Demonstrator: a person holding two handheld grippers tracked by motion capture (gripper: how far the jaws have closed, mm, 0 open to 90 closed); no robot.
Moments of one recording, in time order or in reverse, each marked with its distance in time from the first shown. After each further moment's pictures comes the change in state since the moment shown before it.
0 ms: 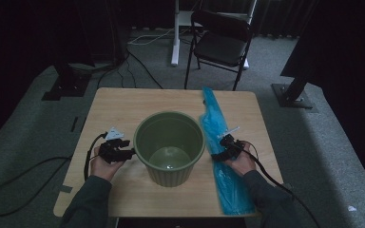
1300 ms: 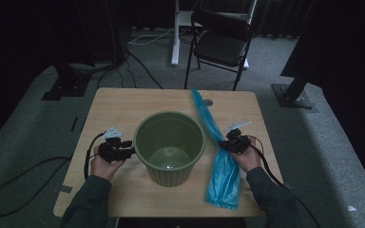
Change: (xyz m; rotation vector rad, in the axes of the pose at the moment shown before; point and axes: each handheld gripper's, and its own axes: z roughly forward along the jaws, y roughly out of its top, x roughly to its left) left arm 0.005 0.001 -0.001 -0.024 -0.095 -0.045; right arm -0.008 0.009 -0.043 -0.158 0.072 0.002
